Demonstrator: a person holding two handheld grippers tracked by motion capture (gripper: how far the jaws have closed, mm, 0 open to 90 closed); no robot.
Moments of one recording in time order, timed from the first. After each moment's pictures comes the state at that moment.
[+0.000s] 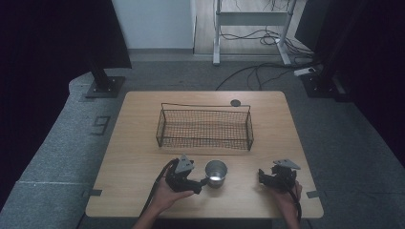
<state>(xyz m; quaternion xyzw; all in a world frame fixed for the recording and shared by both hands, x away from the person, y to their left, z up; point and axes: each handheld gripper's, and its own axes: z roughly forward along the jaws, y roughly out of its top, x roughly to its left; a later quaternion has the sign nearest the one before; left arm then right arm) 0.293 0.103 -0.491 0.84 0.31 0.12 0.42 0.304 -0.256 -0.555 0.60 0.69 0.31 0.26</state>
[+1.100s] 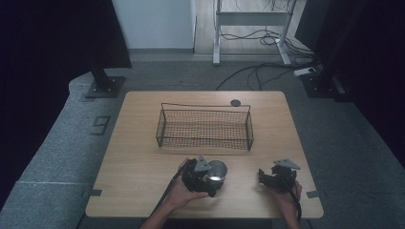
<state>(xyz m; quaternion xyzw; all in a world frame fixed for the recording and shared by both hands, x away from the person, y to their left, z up) 0.302 0.056 -0.505 0.87 0.29 0.09 0.39 0.304 -0.256 -0.555 0.60 0.69 0.31 0.26</state>
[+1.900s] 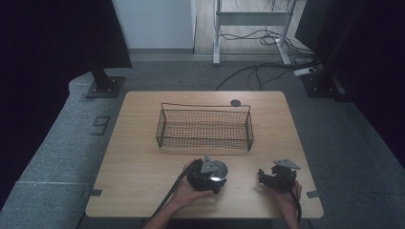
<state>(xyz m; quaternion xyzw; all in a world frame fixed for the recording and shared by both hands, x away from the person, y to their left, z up) 0.304 0.043 -0.509 0.87 0.27 0.12 0.39 0.304 -0.256 -0.555 0.60 0.69 0.31 0.26</state>
